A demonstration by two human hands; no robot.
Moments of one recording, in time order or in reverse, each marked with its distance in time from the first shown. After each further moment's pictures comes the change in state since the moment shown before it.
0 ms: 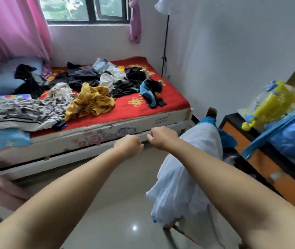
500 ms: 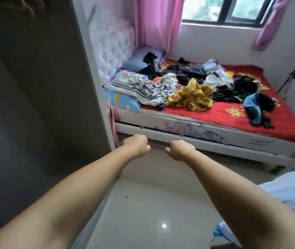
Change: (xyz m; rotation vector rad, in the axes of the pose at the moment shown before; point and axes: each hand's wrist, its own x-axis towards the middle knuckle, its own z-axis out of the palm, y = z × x) left_hand -0.236 -0.255 -0.038 -0.037 0.078 -0.550; right_hand -0.052 -0.290 0.109 -0.190 -0.264 -0.432
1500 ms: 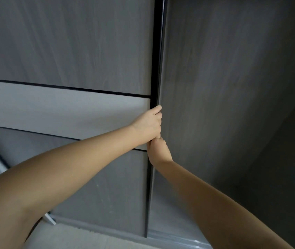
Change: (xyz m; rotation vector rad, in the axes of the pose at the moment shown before) left_hand -0.436 -0.284 -0.095 1.122 -0.234 -0.856; right_hand -0.287 -0.516 0.074 0.355 -0.202 -1.480
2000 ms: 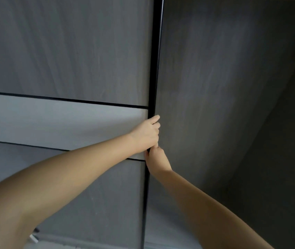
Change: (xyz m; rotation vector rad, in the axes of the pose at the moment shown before) left_hand 0.031 0.010 -0.034 -0.019 0.035 0.055; right_hand -0.013 0.037 -0.040 -0.100 0.003 0.012
